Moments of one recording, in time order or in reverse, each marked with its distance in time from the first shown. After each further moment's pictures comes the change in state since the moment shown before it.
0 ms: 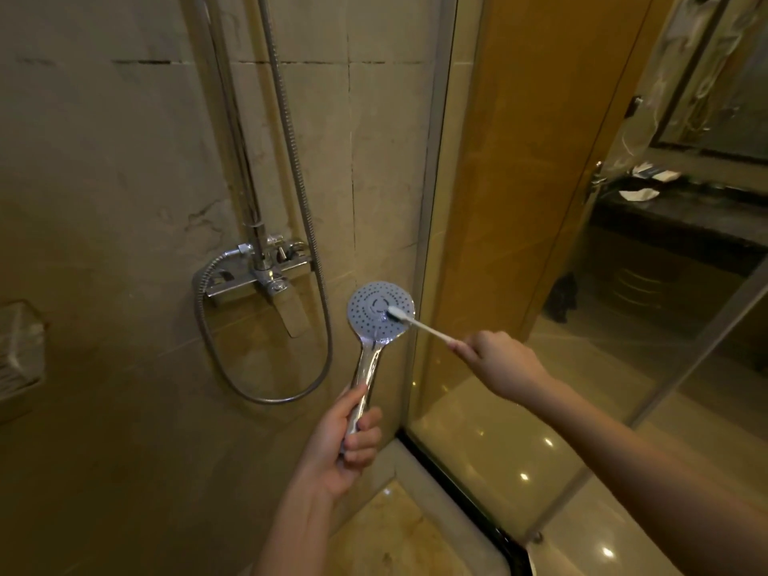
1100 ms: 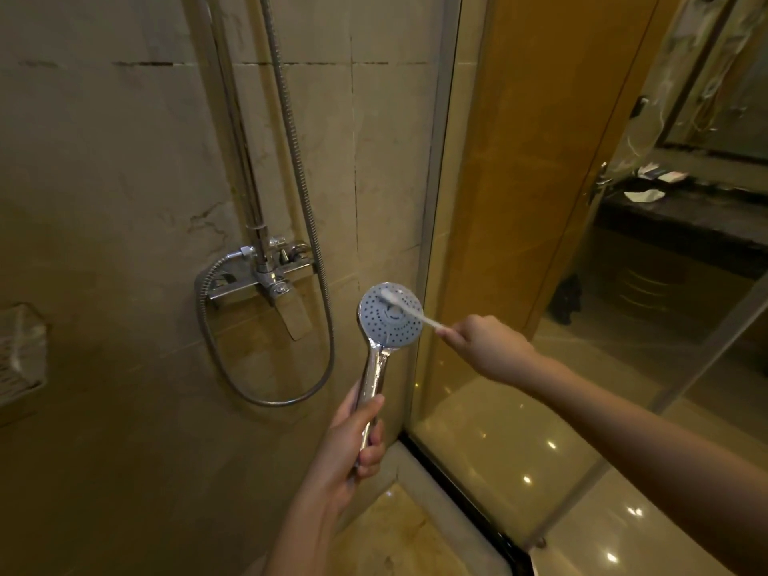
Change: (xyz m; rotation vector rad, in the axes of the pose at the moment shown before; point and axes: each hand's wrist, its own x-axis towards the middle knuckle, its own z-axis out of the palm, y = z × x) left_hand -0.004 -0.010 0.009 0.301 0.155 0.279; right_hand 0.030 -0.008 -0.011 0.001 -0.019 -0.017
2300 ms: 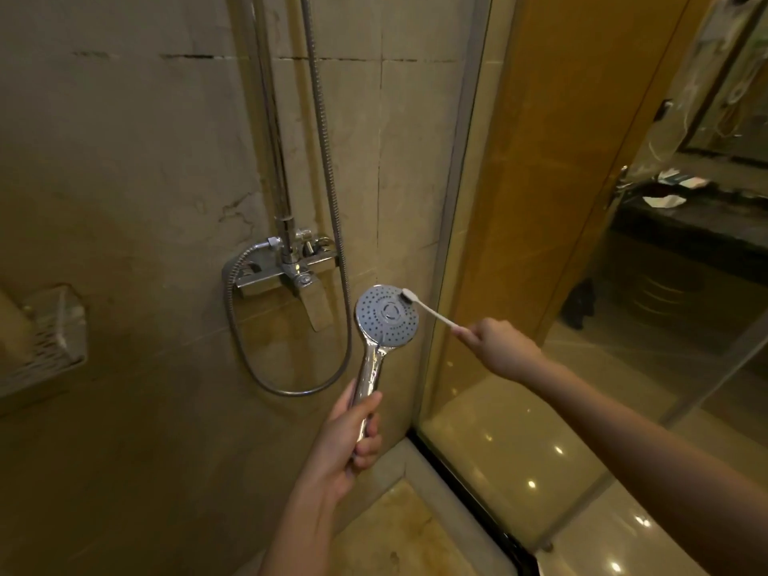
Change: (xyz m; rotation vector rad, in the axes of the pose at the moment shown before) left_hand -0.004 0.003 -0.030 -0.061 0.016 -0.015; right_hand 0.004 -0.009 0.015 0.090 -0.028 0.064
